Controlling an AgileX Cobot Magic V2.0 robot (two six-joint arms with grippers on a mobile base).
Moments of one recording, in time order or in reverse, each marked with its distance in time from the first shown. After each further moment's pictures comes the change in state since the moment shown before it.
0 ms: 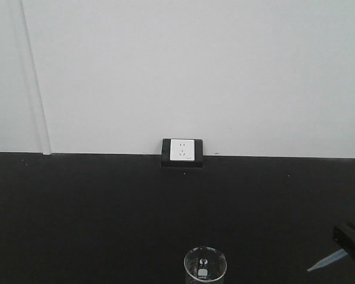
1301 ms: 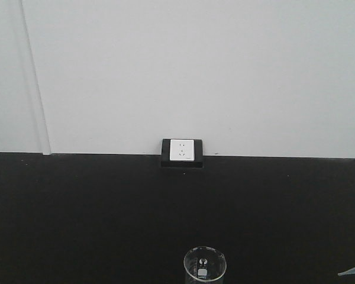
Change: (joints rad) left arm 0.000 0.000 0.000 0.000 0.000 0.000; right arm 0.000 -0.173 0.000 0.002 0.109 0.001
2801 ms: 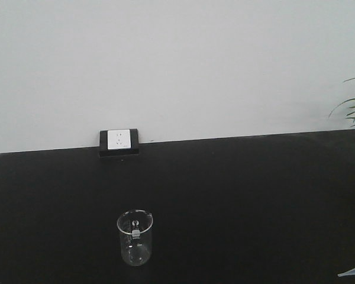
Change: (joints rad) left arm 0.000 0.000 0.000 0.000 0.000 0.000; right arm 0.000 0.000 0.003 0.000 0.001 0.000
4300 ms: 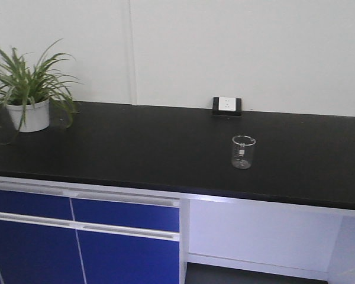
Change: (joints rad) left arm 0.000 0.000 0.000 0.000 0.000 0.000; right arm 0.000 0.000 0.000 0.000 0.000 0.000
